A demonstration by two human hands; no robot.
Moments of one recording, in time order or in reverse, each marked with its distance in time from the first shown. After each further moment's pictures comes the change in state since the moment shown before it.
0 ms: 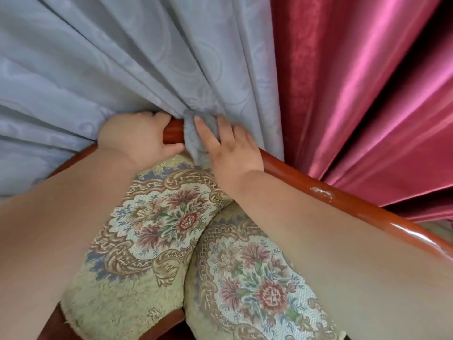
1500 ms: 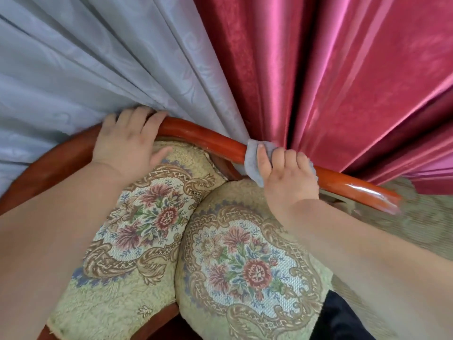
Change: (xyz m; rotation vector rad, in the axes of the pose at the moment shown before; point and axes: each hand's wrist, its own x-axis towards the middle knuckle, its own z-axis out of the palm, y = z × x) left_hand -0.014 0.046 0.010 -0.051 0.169 0.246; right_hand -0.149 0.094 -0.019 -0.438 -0.364 0.294
